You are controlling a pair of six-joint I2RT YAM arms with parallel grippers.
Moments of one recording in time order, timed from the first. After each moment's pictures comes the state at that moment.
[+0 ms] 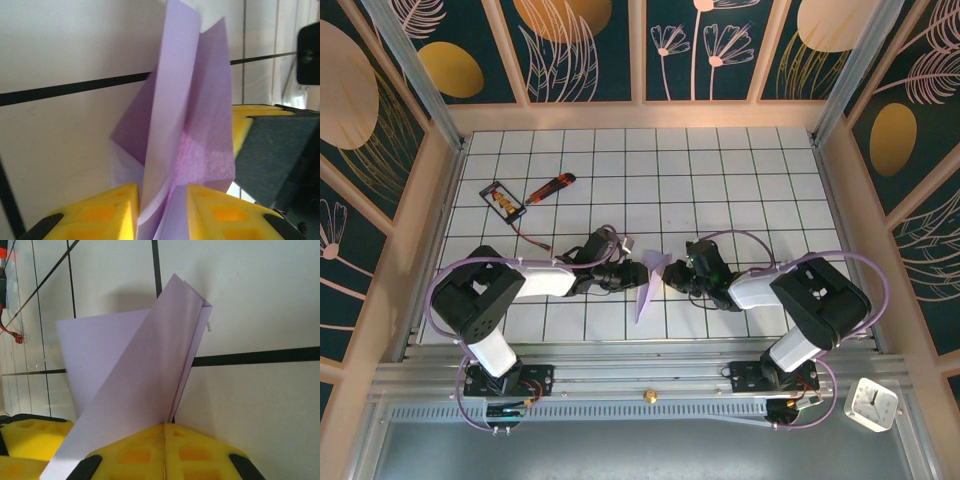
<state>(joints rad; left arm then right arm) -0.73 1.70 0.69 0.21 0.47 -0.92 0.68 1.57 0.43 0.42 -0.24 1.00</state>
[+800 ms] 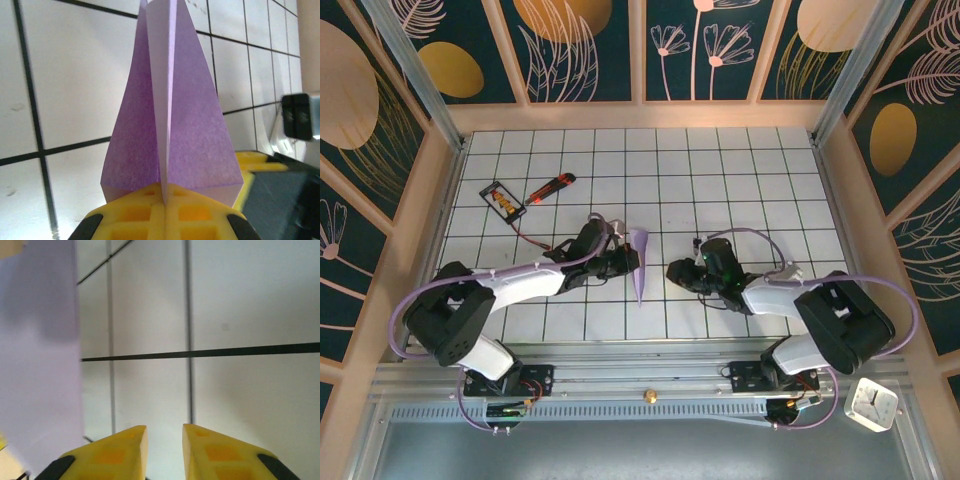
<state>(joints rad) -0.73 1.53 0.73 0.07 0.24 -0.90 0.63 1.40 0.39 0.36 -0.32 0.93</state>
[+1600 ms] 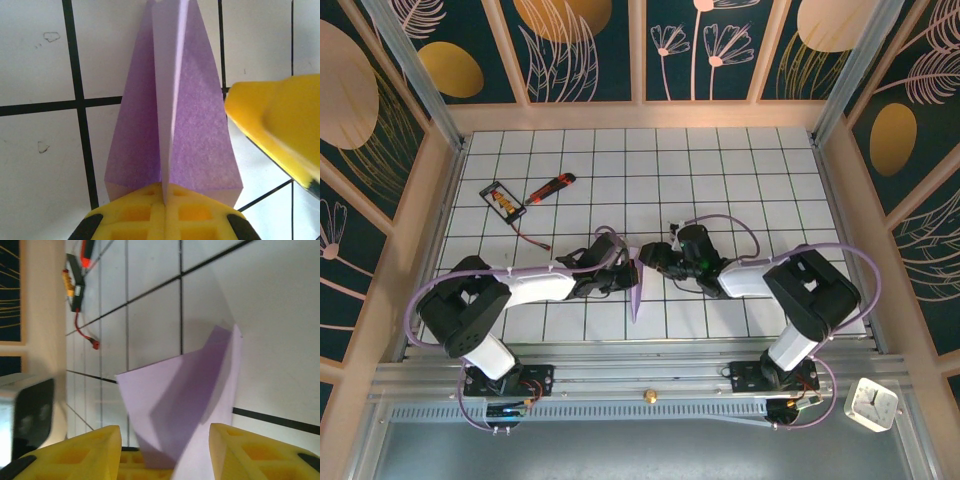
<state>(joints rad) -0.80 1.61 0.72 -0.01 0.15 -0.89 0.70 1.64 0.58 0.48 -0.32 1.04</state>
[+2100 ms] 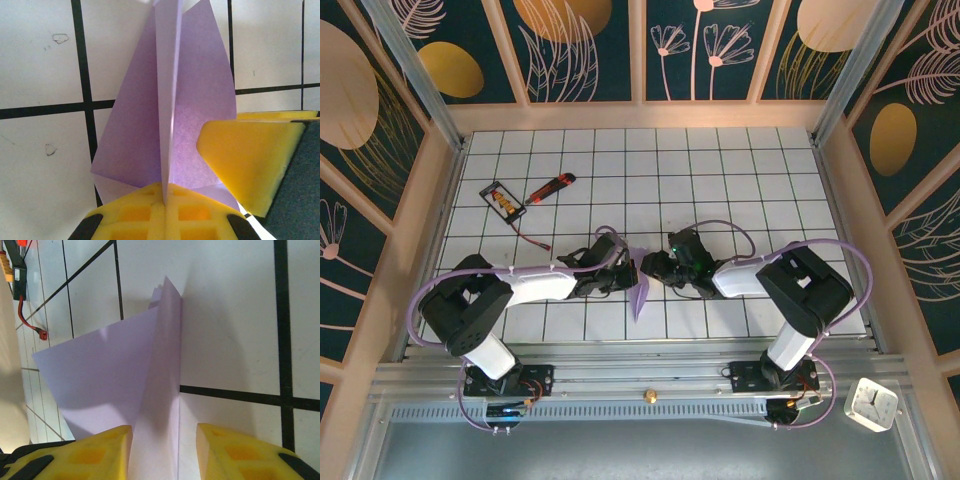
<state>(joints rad) -0.81 1.62 0.73 -0.03 0.13 -0.89 0.74 1.67 0.60 0.35 -0.26 1.04</state>
